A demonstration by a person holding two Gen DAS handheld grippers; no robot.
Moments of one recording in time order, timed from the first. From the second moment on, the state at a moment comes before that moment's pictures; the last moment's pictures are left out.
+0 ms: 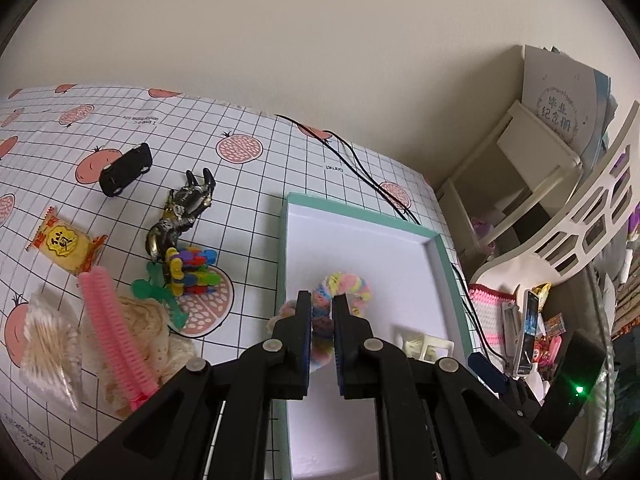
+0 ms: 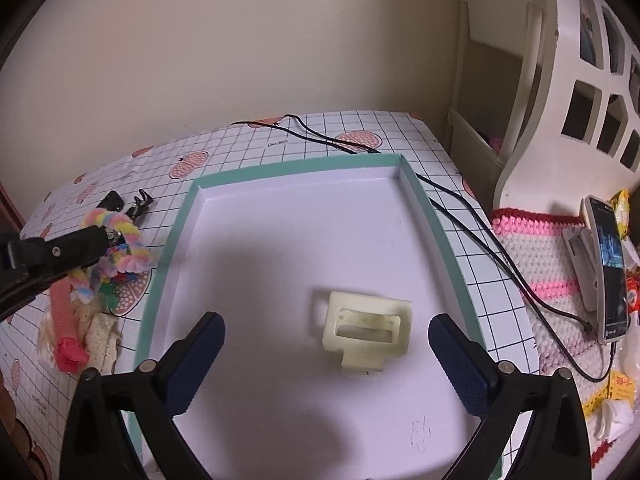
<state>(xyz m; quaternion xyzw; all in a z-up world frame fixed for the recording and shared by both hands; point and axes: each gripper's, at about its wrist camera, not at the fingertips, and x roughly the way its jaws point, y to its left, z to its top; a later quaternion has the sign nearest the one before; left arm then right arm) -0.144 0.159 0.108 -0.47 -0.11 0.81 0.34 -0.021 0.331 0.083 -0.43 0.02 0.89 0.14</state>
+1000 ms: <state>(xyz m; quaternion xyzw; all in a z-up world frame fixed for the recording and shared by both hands) -0.166 0.145 0.059 -0.54 -0.04 0.79 0.30 -0.022 0.313 0.078 -0.45 -0.02 0.89 0.11</state>
